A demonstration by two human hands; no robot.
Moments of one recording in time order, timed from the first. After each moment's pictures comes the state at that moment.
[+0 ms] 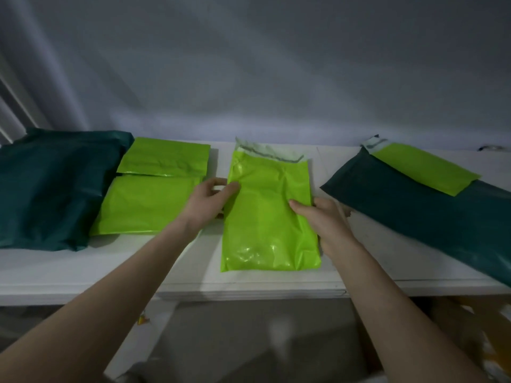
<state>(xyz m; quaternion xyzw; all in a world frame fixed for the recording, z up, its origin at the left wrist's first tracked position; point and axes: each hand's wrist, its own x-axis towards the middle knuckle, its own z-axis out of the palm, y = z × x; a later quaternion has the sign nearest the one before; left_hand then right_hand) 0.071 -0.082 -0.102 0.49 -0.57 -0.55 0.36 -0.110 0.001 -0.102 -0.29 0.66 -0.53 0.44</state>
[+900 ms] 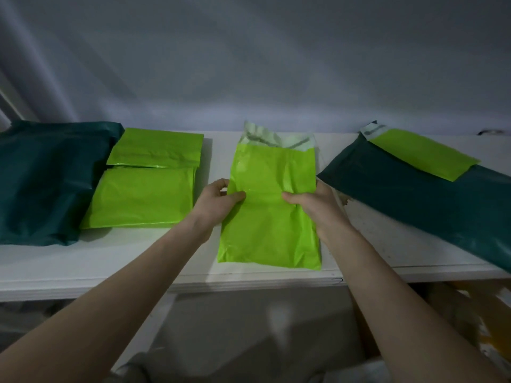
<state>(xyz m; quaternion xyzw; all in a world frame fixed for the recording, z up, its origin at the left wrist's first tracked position) 0.052 -0.069 -0.116 0.51 -0.54 -0.60 0.31 -0.114 -0.007 -0.105 -0.30 0.65 -0.55 0.43</state>
